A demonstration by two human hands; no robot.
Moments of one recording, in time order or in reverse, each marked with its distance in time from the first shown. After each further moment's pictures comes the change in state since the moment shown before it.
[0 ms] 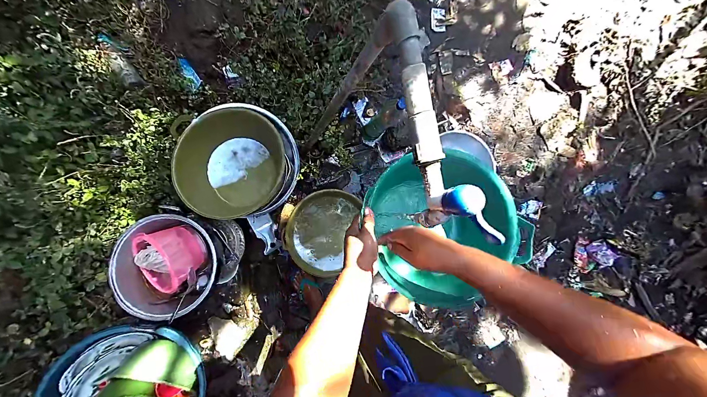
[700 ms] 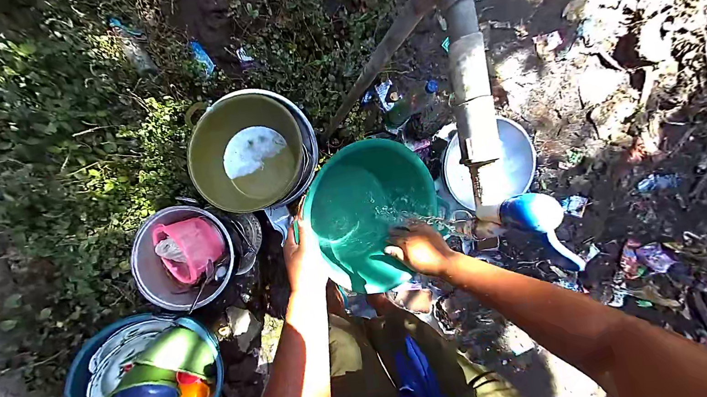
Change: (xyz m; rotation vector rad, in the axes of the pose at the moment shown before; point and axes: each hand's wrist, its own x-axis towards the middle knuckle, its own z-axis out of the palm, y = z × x) left_hand 0.010 0.004 -0.107 0.011 0.471 0.218; right_hand 0.070 0.058 0.072 -0.232 -0.042 0.020
